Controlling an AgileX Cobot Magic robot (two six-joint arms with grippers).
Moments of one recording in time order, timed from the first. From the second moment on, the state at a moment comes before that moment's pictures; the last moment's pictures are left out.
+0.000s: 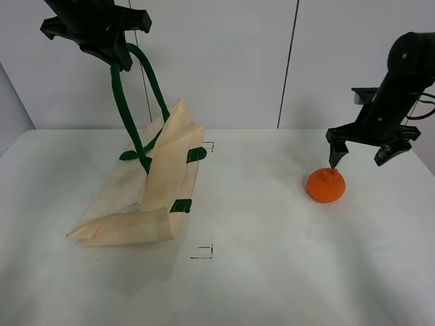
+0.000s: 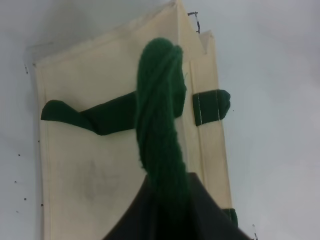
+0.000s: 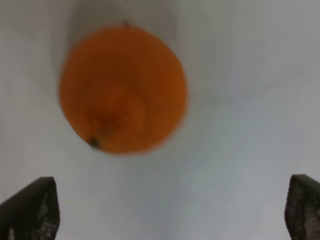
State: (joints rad) left arm -0.32 1.82 -2.00 -0.01 1.19 -0.12; right arm 0.04 1.94 -1.51 0.02 1.01 -0.03
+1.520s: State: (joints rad) left arm -0.32 1.81 -2.00 -0.01 1.19 -0.12; right arm 0.07 2.16 -1.57 0.13 0.87 -0.10
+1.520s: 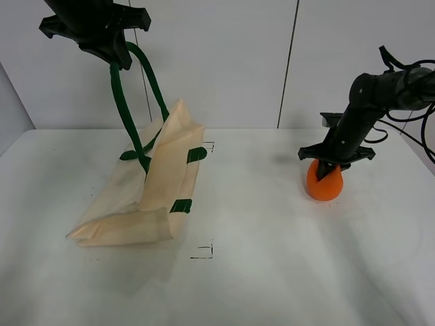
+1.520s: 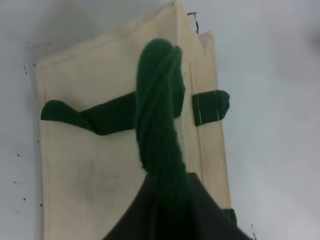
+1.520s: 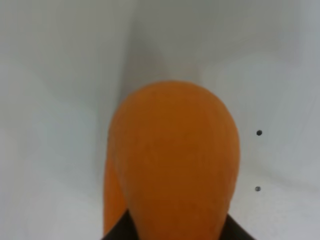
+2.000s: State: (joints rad) left arm -0.32 1.78 -2.01 -0.01 1.19 -0.12; right arm 0.17 2.07 -1.85 0.55 1.08 -0.27
